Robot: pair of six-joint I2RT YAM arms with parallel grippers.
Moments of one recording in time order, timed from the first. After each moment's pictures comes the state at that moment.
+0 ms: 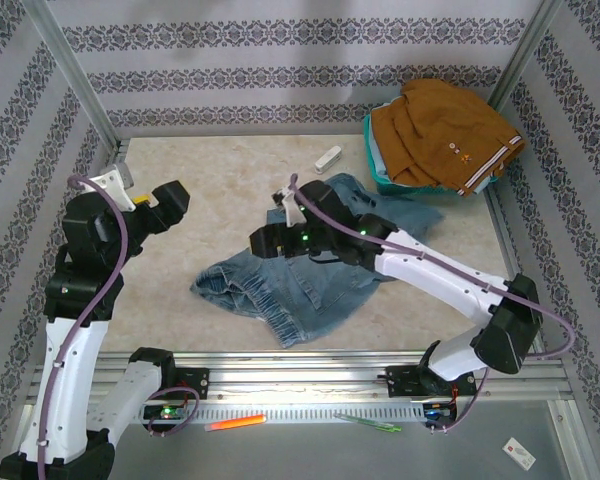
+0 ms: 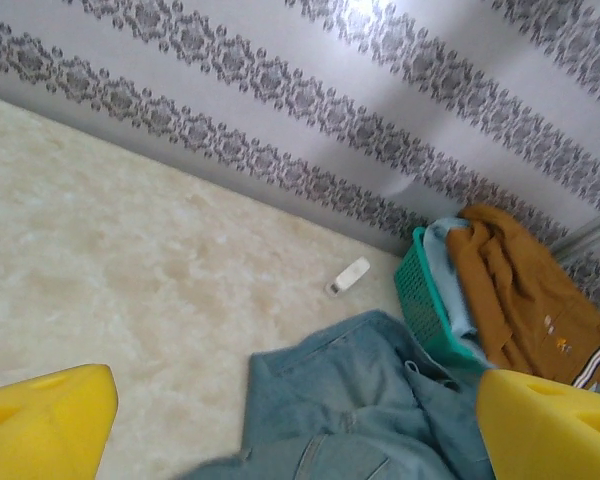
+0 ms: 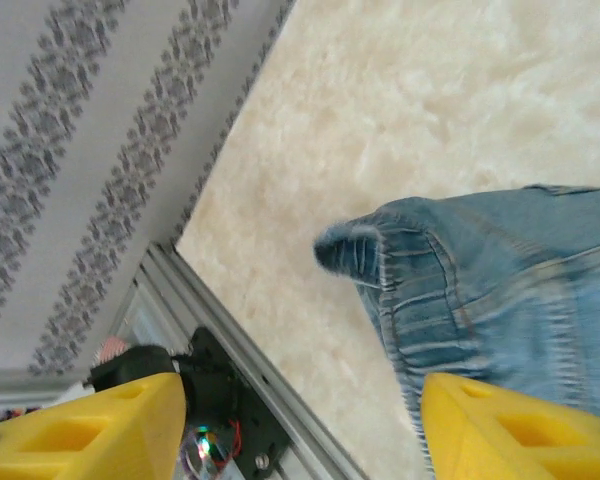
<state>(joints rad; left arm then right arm) -0.07 0.80 1.16 -0.67 0.14 -0.52 0.86 1.45 1.31 -0.45 -0.35 0.69</state>
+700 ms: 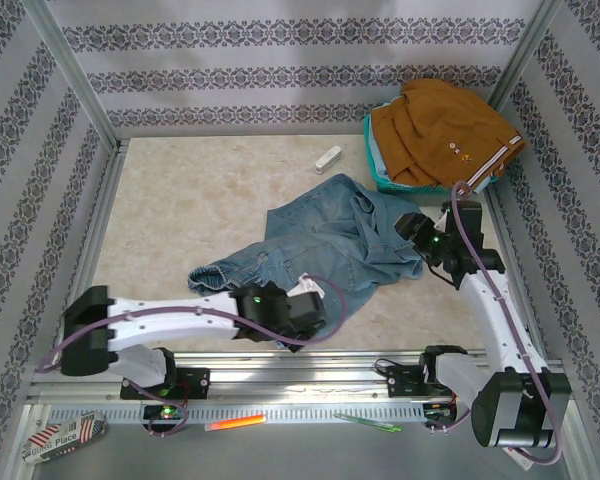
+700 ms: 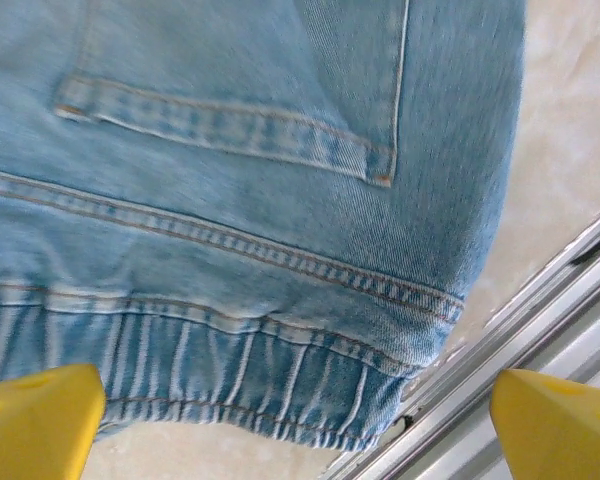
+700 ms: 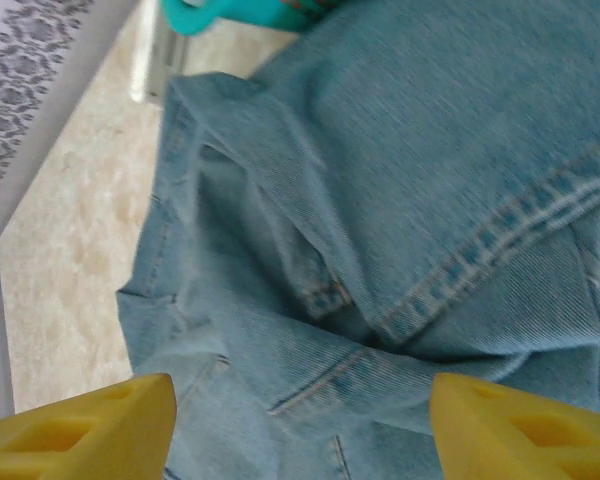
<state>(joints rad) -1.29 1.48 1.09 -0.89 -0.37 -0.44 -0.06 1.02 0.75 -0.52 -0.35 0.74</state>
